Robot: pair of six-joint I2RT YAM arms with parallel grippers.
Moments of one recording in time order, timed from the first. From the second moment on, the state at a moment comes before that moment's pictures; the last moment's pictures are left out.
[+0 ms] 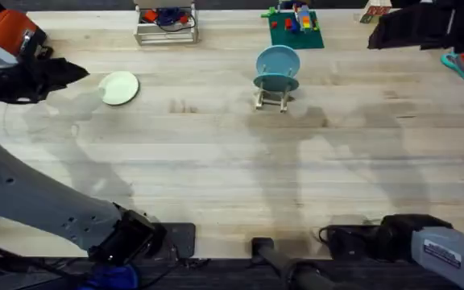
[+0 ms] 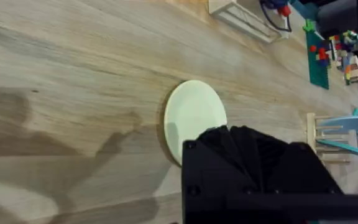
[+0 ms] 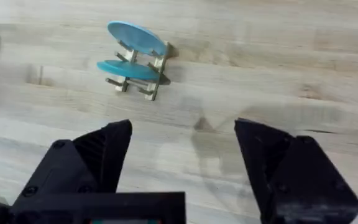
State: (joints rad) left arm 0.86 2.04 1.48 -0.86 1.00 0.46; right arm 0.00 1.14 1.41 -1.16 -0.21 0.01
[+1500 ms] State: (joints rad) left arm 0.80 2.30 1.95 -1.24 0.91 0.57; right arm 0.00 1.18 1.41 -1.17 -0.21 0.01
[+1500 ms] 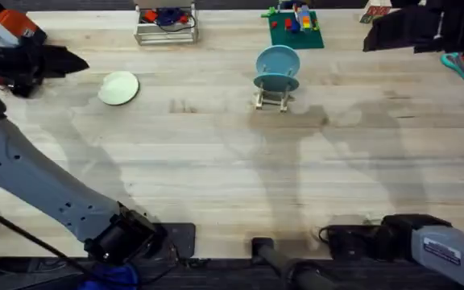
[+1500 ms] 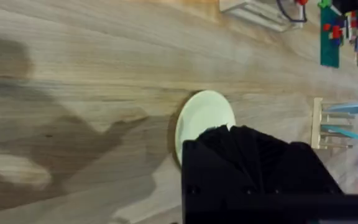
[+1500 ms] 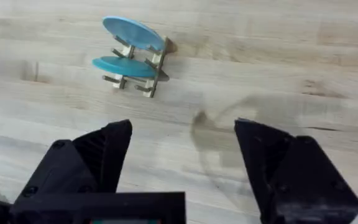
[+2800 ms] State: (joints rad) left arm 0.80 2.39 1.95 -1.32 0.87 0.72; right arm 0.00 1.18 1.41 -1.17 -0.21 0.01
